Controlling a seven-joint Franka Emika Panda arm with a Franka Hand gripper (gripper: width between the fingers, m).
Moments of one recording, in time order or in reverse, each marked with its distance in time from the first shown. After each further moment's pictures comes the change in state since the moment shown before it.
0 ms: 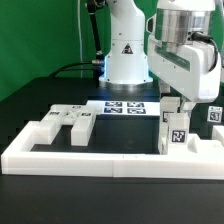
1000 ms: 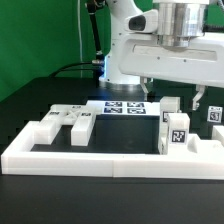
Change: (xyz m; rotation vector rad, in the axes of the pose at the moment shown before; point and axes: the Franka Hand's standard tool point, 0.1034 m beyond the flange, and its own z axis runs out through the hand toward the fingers) arm 0.007 0.006 -0.008 0.057 0.071 -0.837
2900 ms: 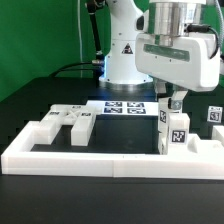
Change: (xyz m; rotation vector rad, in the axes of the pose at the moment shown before) arm 0.001 0.003 0.002 0.007 0.001 0.833
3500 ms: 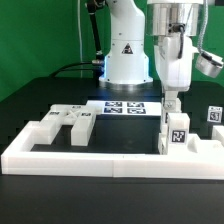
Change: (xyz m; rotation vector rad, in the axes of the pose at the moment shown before) arm -0.002 0.001 0.001 0.013 -0.023 0.481
